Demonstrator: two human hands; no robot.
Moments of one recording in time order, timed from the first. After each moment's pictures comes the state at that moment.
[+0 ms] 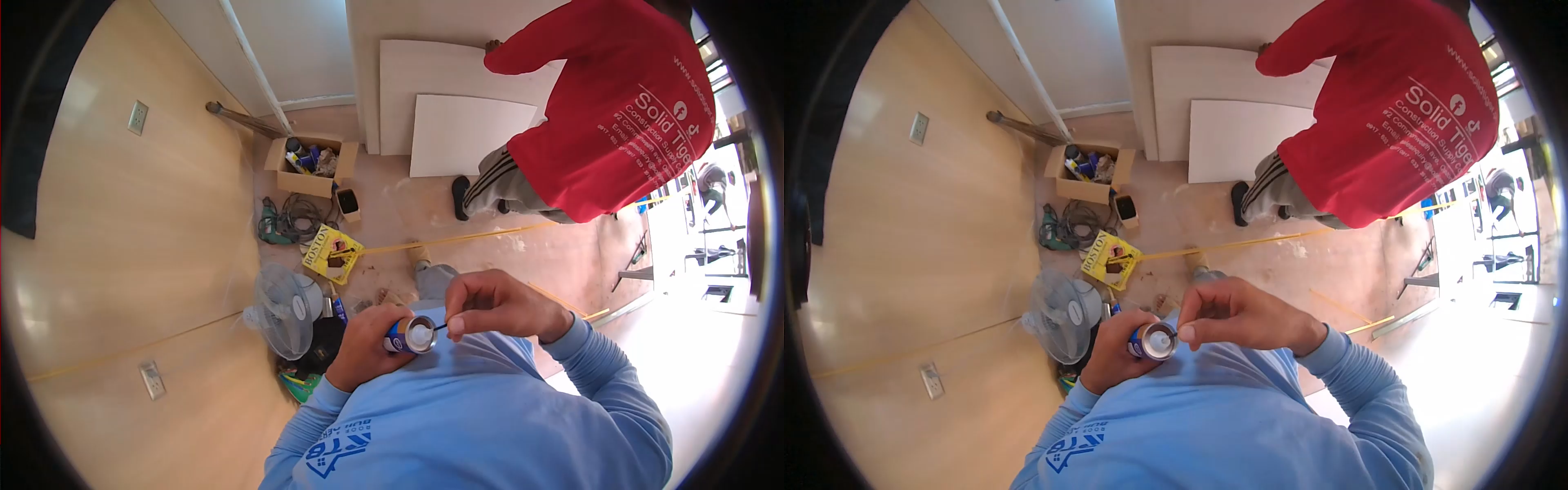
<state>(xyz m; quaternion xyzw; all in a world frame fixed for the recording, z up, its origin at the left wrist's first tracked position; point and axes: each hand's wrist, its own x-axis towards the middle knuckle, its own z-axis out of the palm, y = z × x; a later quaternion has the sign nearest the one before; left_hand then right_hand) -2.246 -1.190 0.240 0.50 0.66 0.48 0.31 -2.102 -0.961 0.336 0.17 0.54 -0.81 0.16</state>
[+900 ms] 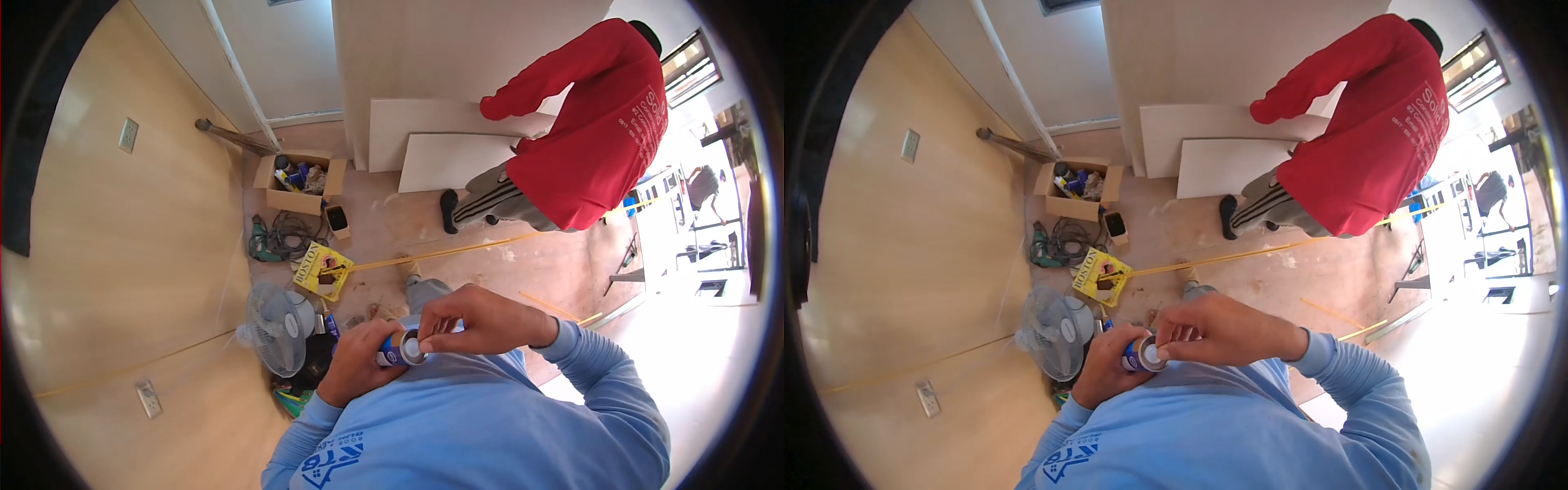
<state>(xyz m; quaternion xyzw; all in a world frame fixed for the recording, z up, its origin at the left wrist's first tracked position) -2.250 -1.190 0.253 0.52 0.67 0.44 0.30 -2.115 -0.966 0.342 0.09 0.74 -0.65 0.17</state>
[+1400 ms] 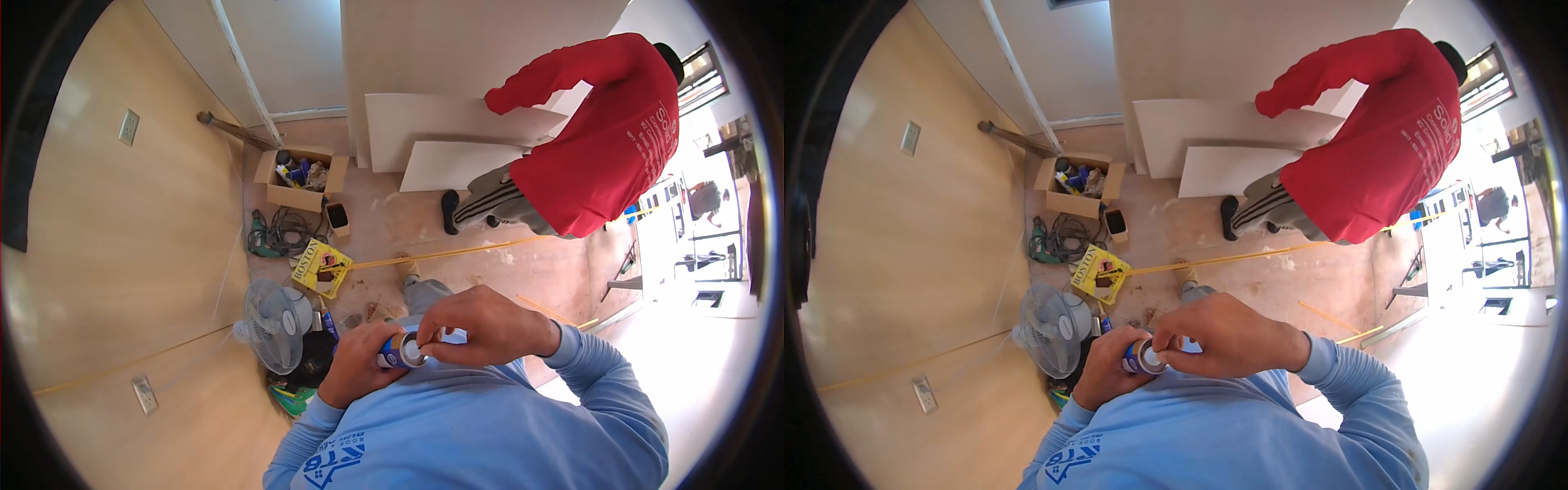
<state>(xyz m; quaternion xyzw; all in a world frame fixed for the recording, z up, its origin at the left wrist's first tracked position) -2.255 -1.181 0.246 0.50 0.67 0.46 0.31 -2.133 -0.954 0.355 0.02 0.84 -0.54 0.08</state>
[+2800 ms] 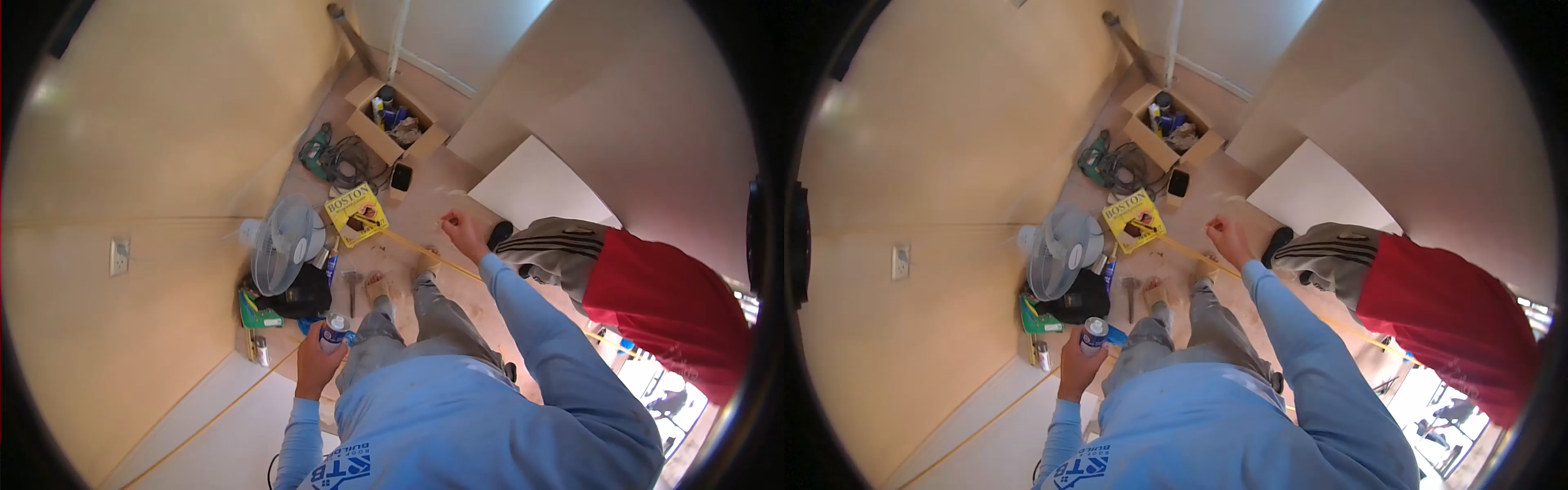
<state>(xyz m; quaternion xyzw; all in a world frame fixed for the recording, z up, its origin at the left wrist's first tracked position) -2.200 -1.293 0.132 -0.06 0.88 0.41 0.24 -2.299 -0.869 -0.075 0.18 0.84 -0.51 0.09</state>
